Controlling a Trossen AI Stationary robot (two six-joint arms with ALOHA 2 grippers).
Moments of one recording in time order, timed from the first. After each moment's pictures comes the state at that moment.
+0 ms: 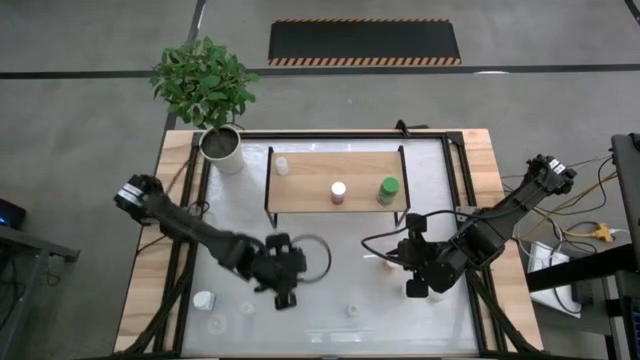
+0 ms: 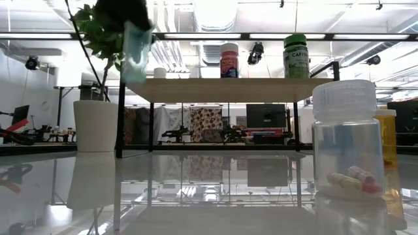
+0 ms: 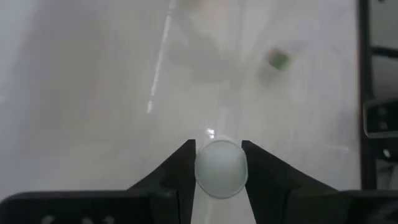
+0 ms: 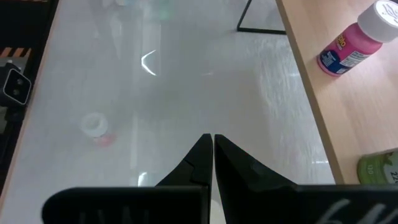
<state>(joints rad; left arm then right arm) -0.48 1.61 1.32 -0.70 -0.28 -0.61 0.65 1.32 1.22 -0.87 0.52 0.47</state>
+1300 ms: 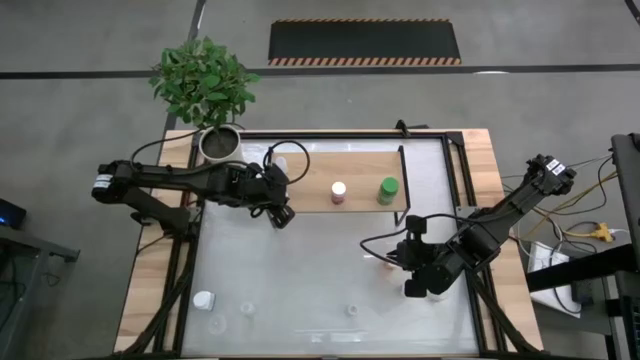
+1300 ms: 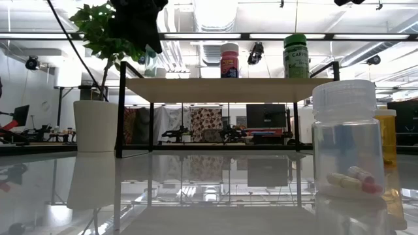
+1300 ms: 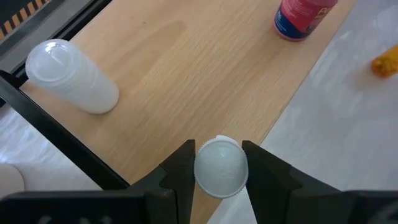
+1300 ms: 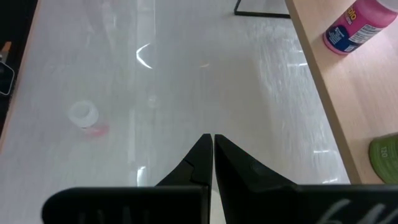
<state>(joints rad) -0.05 1.36 1.30 -0.95 -0.38 -0.62 0.66 1.32 1.16 -0.85 0.53 0.51</state>
